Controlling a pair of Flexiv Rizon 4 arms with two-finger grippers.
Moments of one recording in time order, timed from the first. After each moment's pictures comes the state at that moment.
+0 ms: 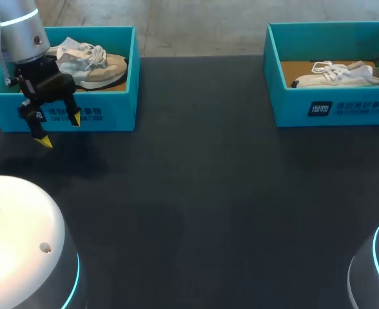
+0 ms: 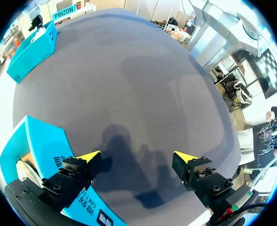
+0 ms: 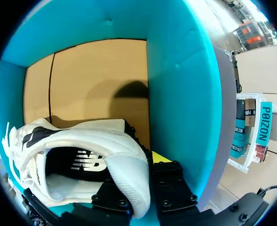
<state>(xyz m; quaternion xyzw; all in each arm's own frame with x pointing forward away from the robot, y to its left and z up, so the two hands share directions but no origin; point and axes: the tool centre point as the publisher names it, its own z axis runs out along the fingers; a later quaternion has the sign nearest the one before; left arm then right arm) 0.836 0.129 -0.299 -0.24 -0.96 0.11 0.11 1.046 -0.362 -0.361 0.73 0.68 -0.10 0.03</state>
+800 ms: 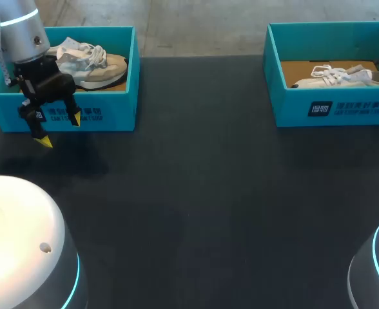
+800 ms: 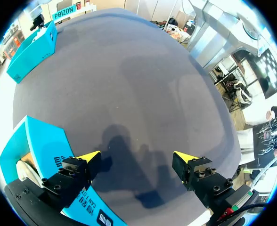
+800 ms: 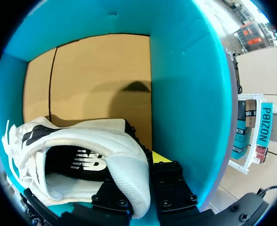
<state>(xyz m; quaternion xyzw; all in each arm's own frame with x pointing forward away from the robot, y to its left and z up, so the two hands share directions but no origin) 0.836 0.129 -0.299 -0.24 -0.96 0.11 0.11 1.037 -0.361 -0.363 0.72 0.69 -0.10 0.03</state>
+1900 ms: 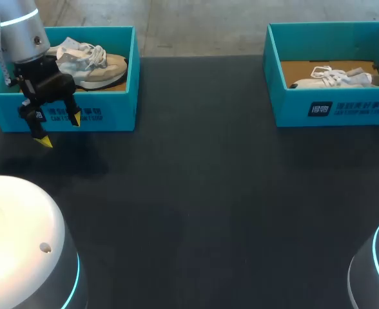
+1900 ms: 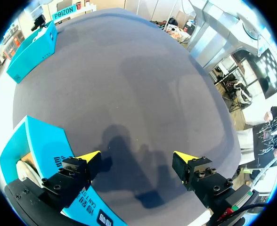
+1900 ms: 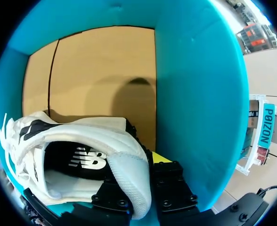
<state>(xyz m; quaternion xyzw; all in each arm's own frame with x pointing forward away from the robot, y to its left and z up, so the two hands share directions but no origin) 0.836 0.129 -0.299 -0.24 -0.96 0.11 0.11 1.027 -0.356 -0.377 0.71 0.69 -0.10 0.01</state>
